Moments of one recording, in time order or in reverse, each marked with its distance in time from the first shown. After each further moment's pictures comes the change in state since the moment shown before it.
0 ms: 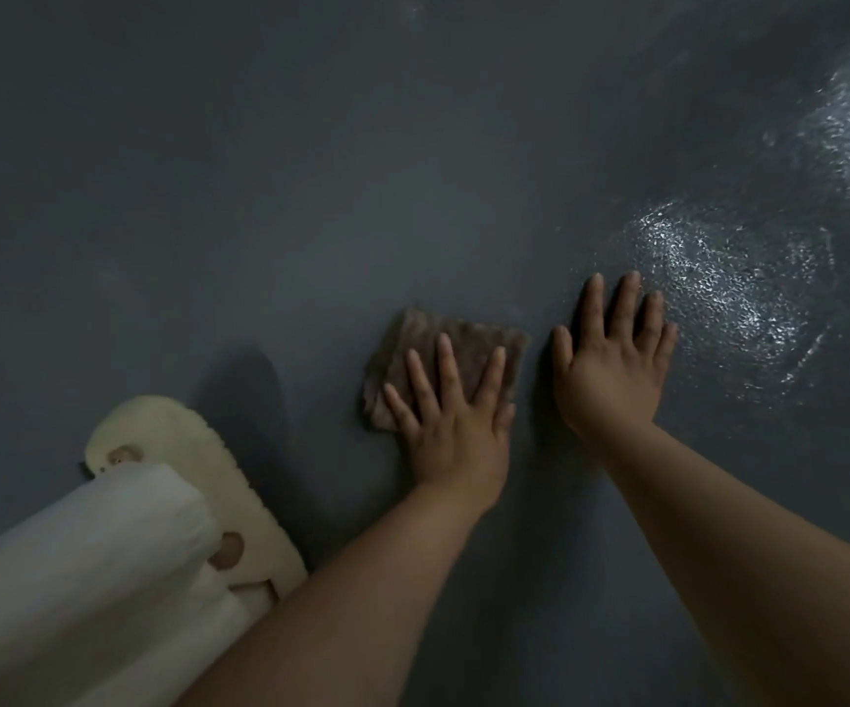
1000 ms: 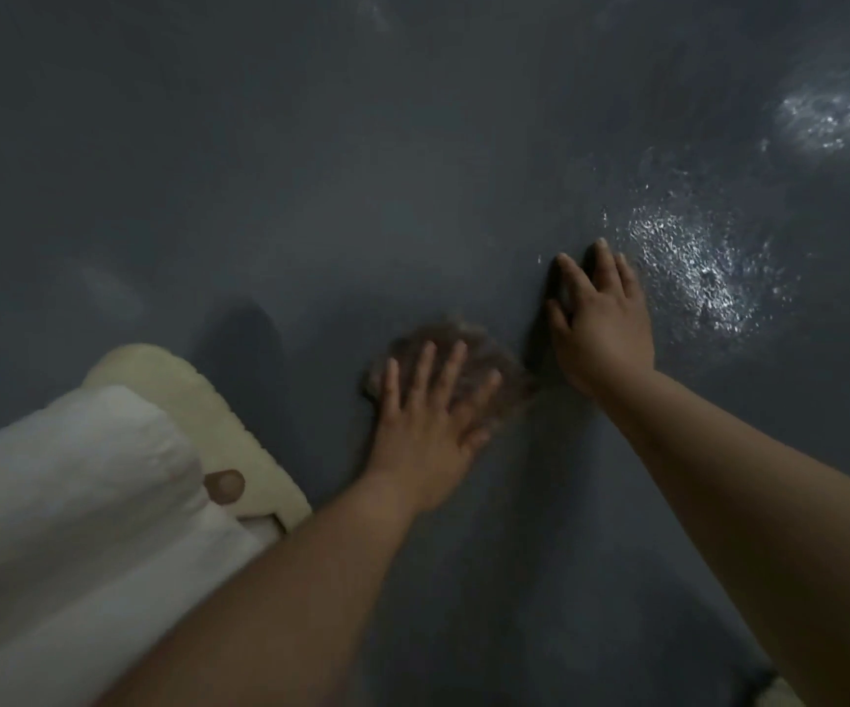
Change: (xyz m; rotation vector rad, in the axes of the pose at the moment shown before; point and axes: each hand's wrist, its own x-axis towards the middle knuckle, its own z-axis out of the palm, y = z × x) left_hand -0.049 -0.051 0.041 0.199 0.105 0.434; right_hand -0.042 0.026 -0.008 0.147 -0.012 -0.105
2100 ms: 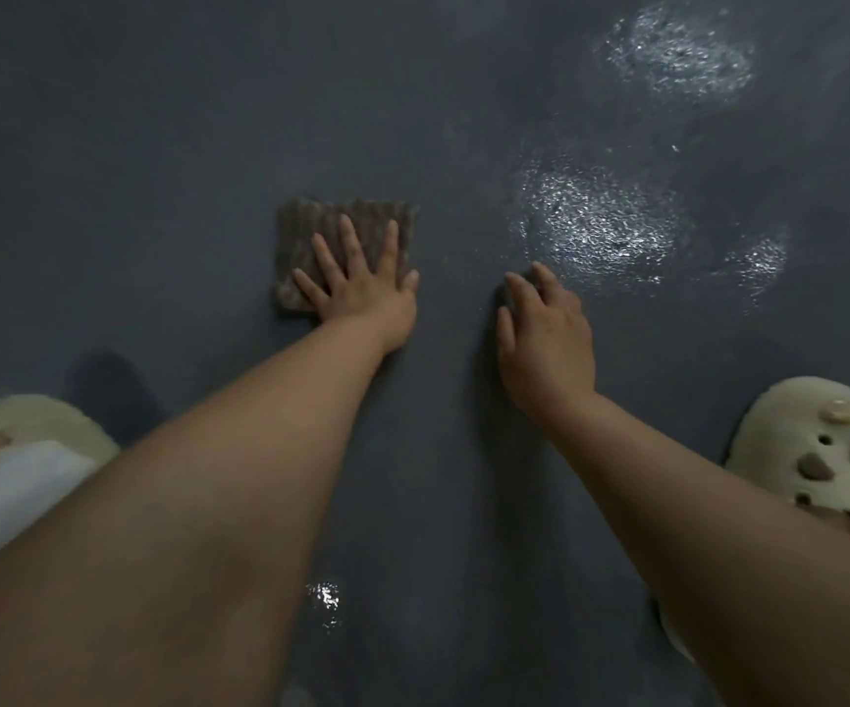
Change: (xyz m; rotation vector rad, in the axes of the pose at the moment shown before) left_hand 0.123 0.076 -0.063 -0.121 -0.195 -0.261; right_hand -0.074 0.066 -0.012 0.183 0.158 0.222
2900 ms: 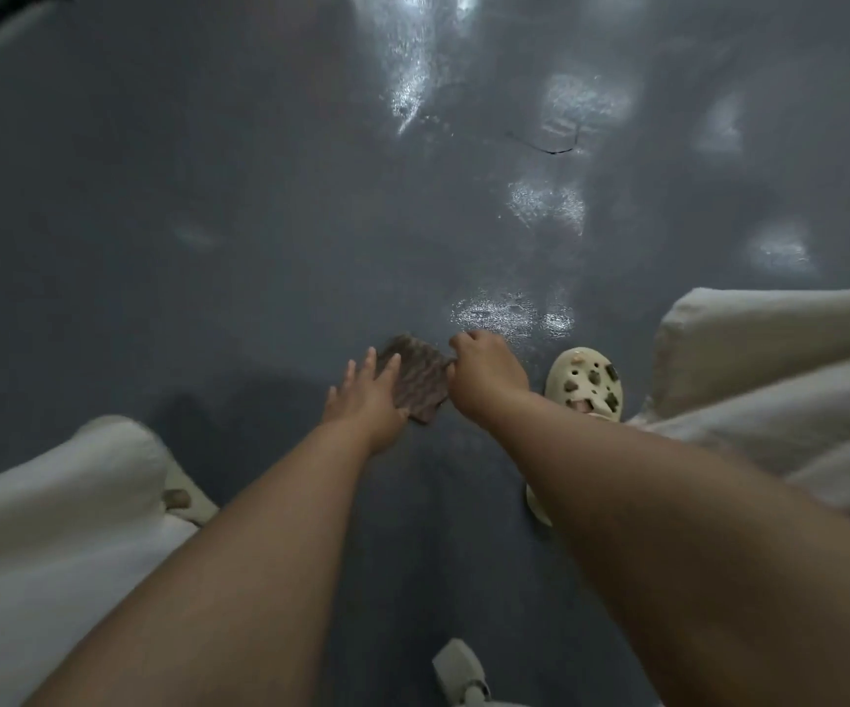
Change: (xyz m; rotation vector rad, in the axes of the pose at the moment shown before) left_hand -0.233 0.014 -0.061 0.073 -0.107 0.357; right_hand -0.146 -0.015 -0.133 -0.078 -0.052 0.045
